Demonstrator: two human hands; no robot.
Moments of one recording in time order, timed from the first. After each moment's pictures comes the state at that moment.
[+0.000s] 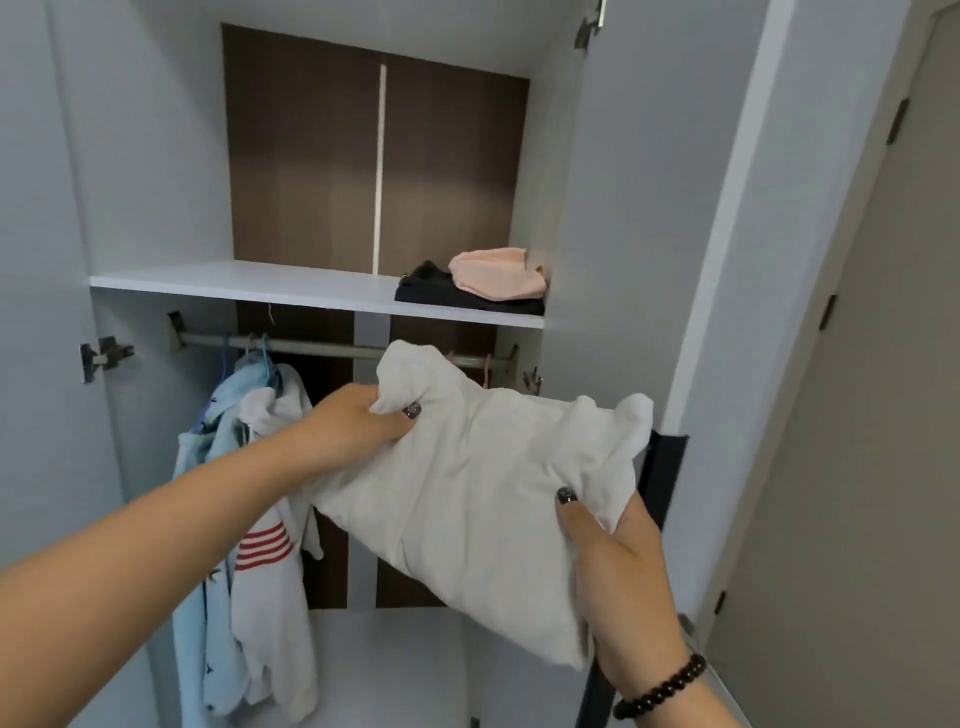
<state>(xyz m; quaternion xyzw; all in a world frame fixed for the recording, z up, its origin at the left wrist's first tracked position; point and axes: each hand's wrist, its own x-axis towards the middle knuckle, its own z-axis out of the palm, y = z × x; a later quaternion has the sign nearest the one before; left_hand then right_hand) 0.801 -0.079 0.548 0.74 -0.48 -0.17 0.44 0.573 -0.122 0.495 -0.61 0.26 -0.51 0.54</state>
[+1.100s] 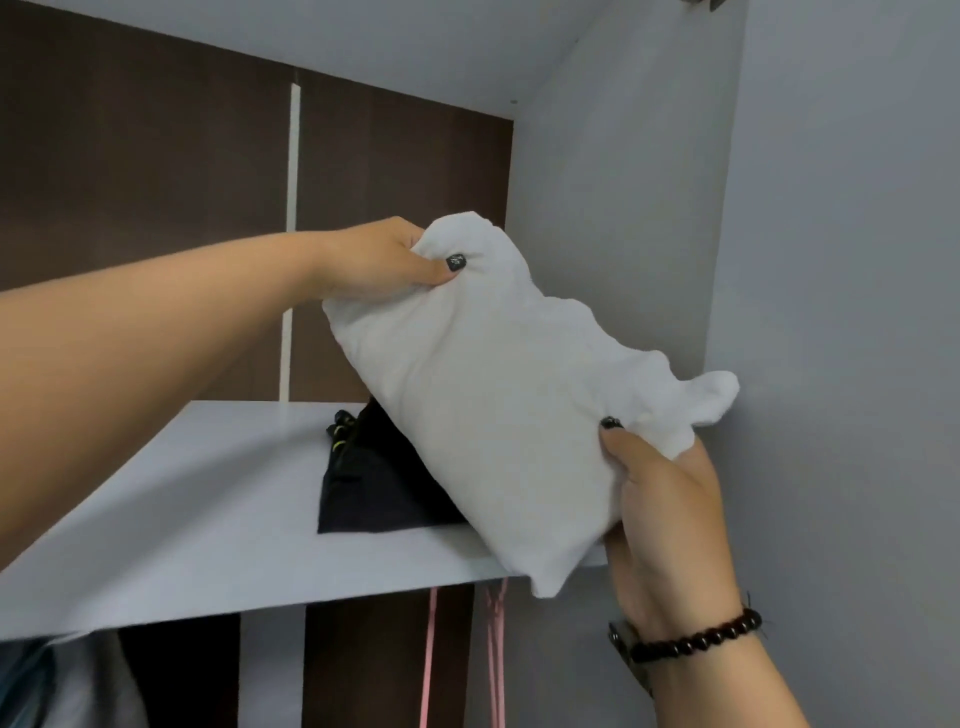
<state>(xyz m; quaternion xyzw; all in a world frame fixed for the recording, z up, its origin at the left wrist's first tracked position) 1.082 -0.464 0.774 0.64 -0.69 -0.02 0.34 0.857 -0.465 0.620 -0.52 0.16 -0.66 0.52</state>
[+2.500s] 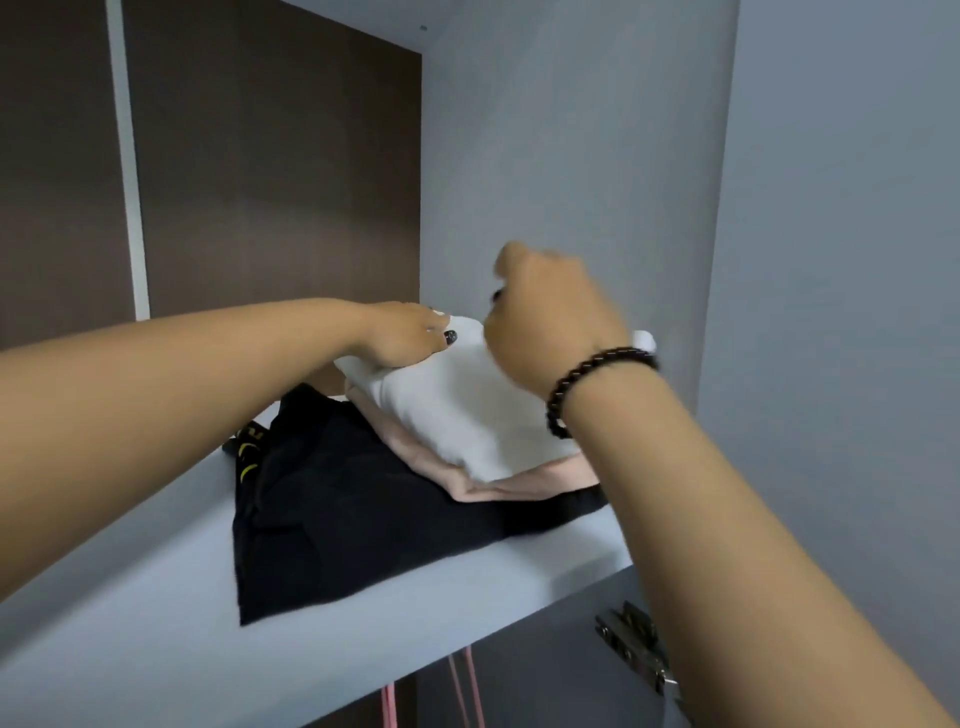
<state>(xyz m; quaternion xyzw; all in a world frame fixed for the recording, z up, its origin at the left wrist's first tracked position) 1.096 -0.636 0.720 0.61 -0.78 0.08 0.06 0.923 -0.518 0.713 -0.74 0.53 -0.39 -0.13</state>
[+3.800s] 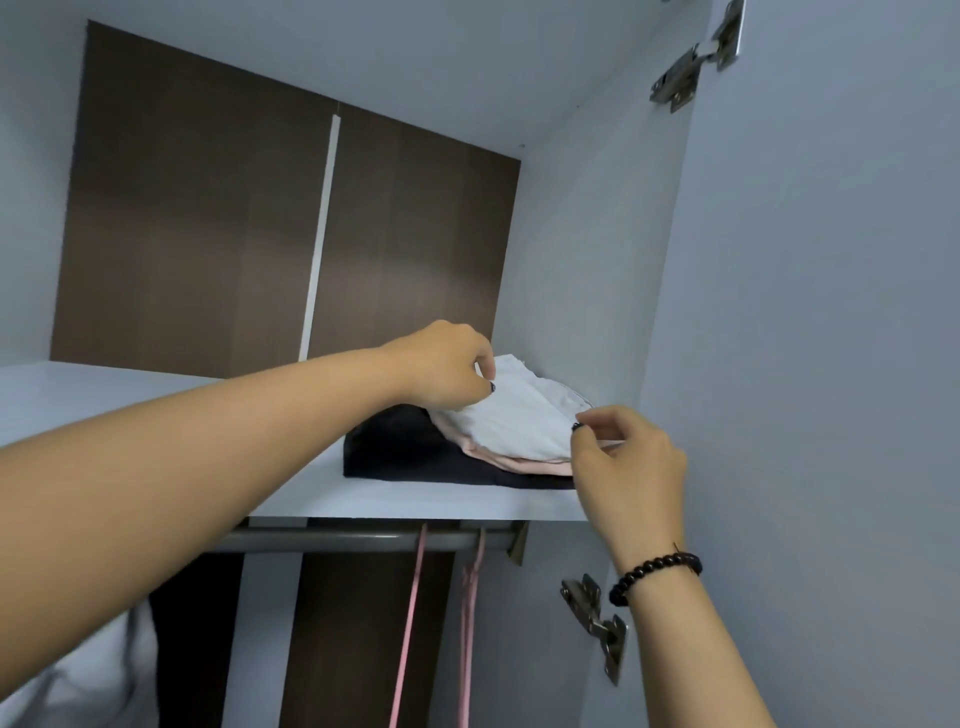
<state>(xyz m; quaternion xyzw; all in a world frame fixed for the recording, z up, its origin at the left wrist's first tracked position) 1.010 -0.417 0.704 0.66 -0.70 0.11 0.25 0.827 -0.440 0.626 -0.66 0.42 -0.61 0.11</state>
